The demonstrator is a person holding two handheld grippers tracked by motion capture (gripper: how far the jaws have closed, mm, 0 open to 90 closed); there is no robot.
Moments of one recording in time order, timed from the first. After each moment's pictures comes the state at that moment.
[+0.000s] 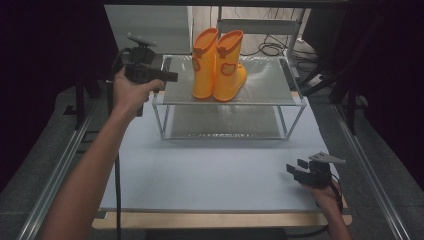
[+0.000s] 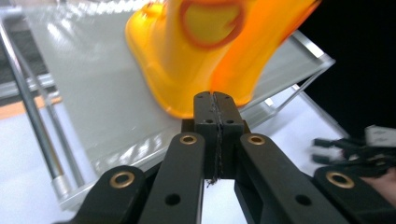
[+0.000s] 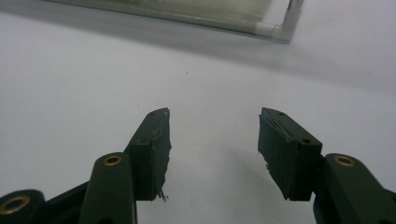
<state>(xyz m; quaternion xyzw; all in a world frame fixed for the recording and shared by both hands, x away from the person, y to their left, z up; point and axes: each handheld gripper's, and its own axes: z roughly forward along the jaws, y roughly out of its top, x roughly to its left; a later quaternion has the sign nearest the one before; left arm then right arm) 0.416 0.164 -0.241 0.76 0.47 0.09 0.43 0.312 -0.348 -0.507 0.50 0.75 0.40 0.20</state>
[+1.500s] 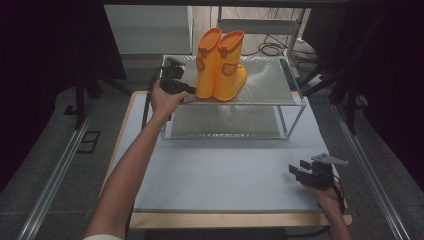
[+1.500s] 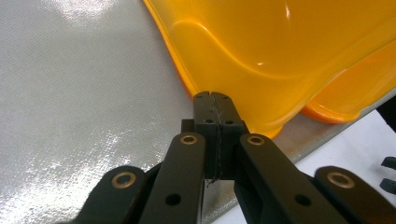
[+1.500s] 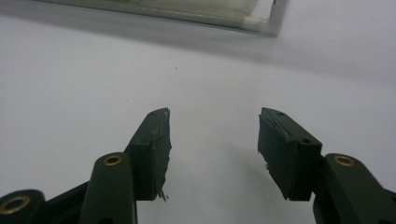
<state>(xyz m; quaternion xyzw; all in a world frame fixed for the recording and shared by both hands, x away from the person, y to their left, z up) 0.488 0.114 -0.329 0.76 0.52 0.08 0.39 0.309 -0.353 -0.509 0.51 0.74 0.39 0.21</state>
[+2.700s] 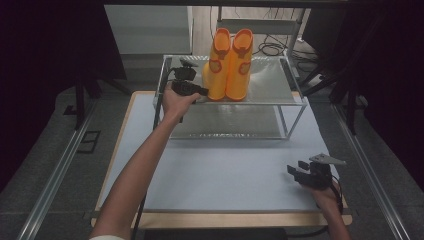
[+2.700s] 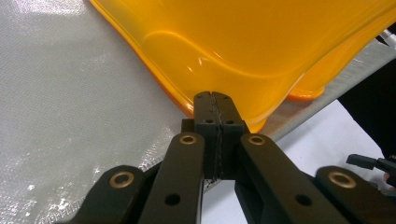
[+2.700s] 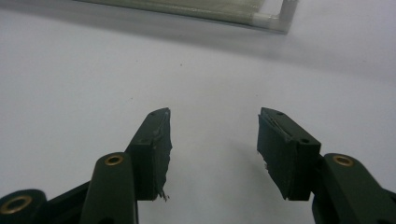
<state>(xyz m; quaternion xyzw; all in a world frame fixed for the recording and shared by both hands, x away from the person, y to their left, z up) 0.481 0.083 -0.326 0.77 0.49 0.06 0.41 0.310 -0.349 -0.511 0.51 0.74 0.39 0.20</state>
